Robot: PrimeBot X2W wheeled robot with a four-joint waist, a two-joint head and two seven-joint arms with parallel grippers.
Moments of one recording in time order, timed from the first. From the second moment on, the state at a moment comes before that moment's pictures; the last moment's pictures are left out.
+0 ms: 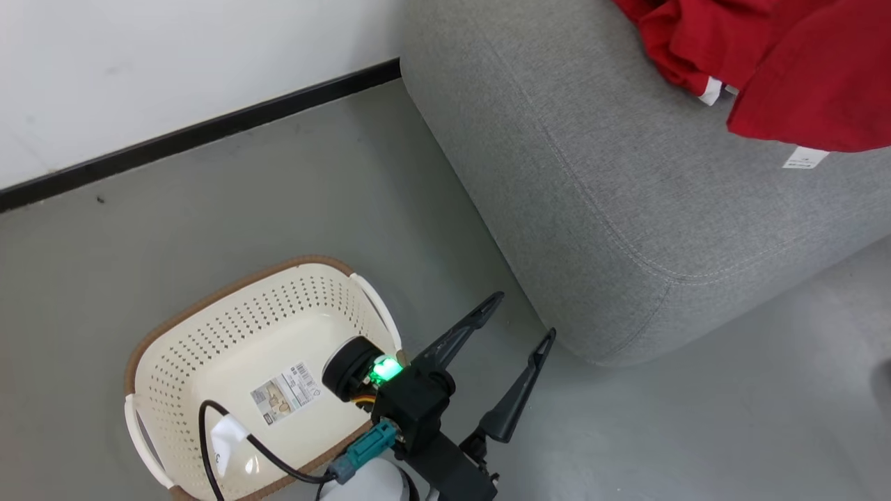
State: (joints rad) left arm -0.34 0.08 -0.69 0.22 -0.34 -0.12 -0.25; right arm -1.07 -0.84 0.50 0.44 0.62 0.07 -0.26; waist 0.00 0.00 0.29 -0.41
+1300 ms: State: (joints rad) left arm -0.56 0.13 -0.72 0.19 -0.31 -0.12 -0.25; right arm -1.29 -0.97 0.29 0.77 0.71 -0.04 -0.18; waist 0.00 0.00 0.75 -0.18
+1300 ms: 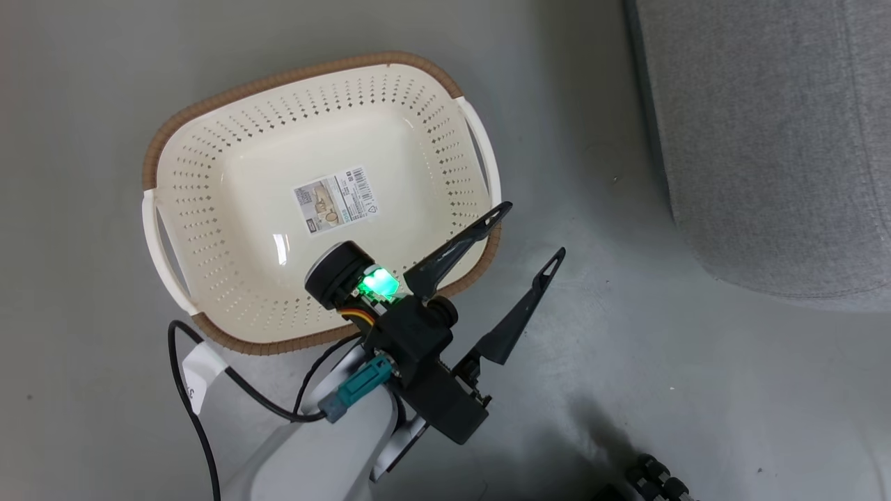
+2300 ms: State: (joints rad) left arm -0.56 0.09 -0.66 0.29 -0.36 -0.12 -0.25; right arm -0.92 -0.70 0.37 0.72 0.70 0.03 -0.25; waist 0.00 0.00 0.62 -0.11
